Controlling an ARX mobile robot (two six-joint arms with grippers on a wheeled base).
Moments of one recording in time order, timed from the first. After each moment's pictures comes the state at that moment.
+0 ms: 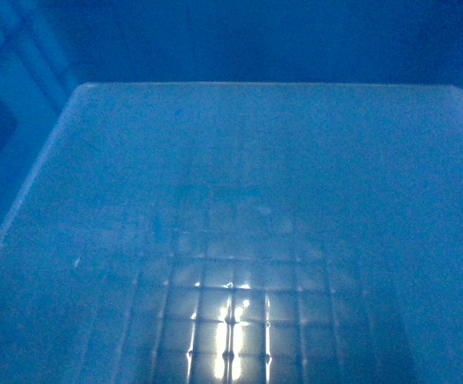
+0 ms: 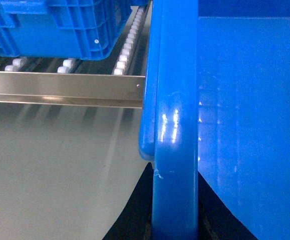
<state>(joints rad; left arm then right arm) -0.52 0.66 0.55 -0.35 -0.58 -0.21 0.53 0.54 0.42 -0.26 0.58 0.20</state>
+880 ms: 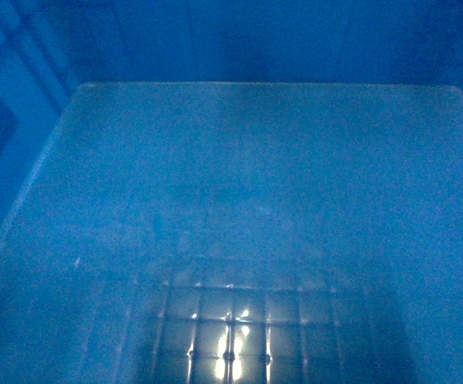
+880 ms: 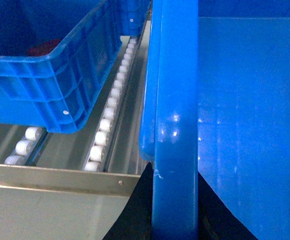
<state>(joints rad) -0.52 0.66 0.55 -0.35 -0.58 -0.21 0.53 0.54 0.42 -0.26 0.58 0.20</state>
